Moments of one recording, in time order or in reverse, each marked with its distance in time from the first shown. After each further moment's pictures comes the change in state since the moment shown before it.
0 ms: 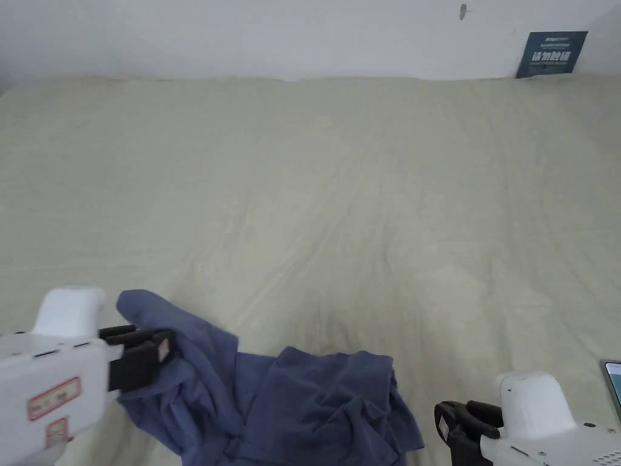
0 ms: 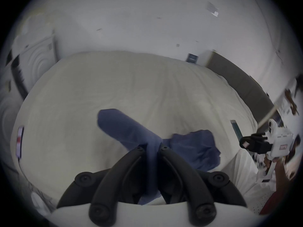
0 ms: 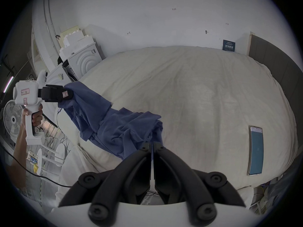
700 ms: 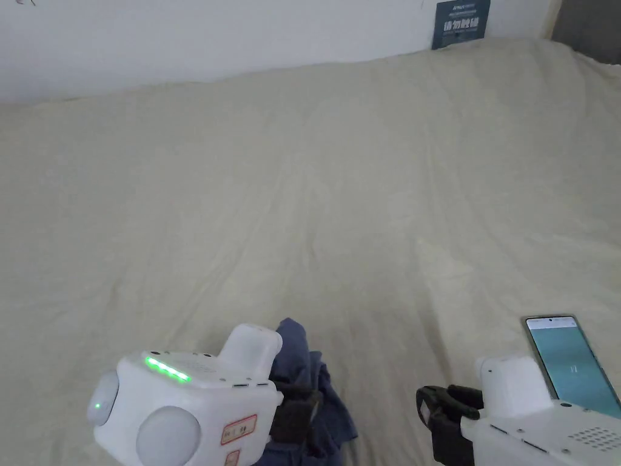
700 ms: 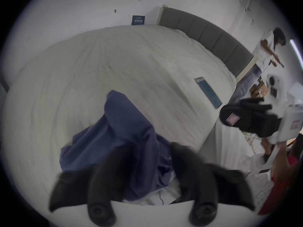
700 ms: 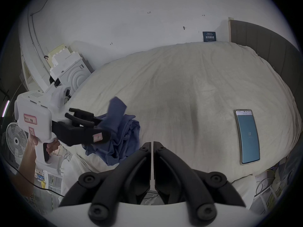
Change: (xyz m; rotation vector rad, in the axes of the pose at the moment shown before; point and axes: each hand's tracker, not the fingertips) left arm 0.158 -0.009 -0.119 -0.308 -0.280 -0.254; right arm 0.064 -0.022 0.019 0.046 -0.028 -0.170
